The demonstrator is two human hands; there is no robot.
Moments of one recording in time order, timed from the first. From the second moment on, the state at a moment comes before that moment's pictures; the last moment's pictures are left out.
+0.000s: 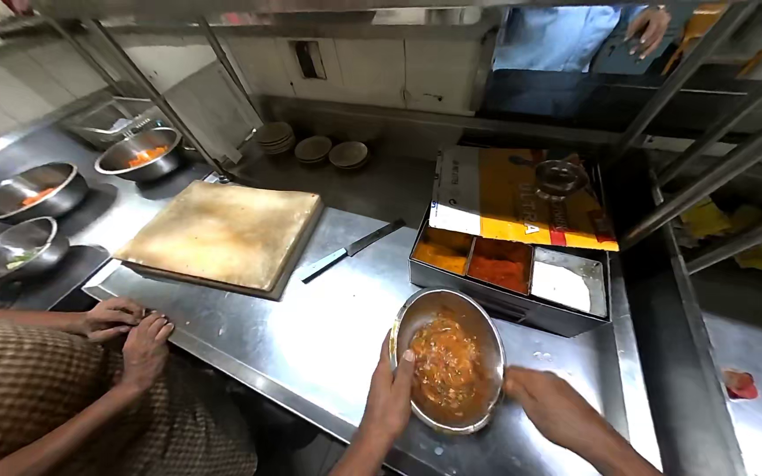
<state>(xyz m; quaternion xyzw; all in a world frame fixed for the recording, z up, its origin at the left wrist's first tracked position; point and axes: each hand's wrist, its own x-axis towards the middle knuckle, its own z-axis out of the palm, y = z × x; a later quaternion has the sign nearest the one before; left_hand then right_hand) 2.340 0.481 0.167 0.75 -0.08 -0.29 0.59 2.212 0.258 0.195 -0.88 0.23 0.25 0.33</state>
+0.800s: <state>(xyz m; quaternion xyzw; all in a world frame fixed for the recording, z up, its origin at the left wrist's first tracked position) 2.340 0.481 0.167 0.75 -0.10 -0.29 0.59 2.206 0.253 0.191 -0.88 0.19 0.20 0.38</state>
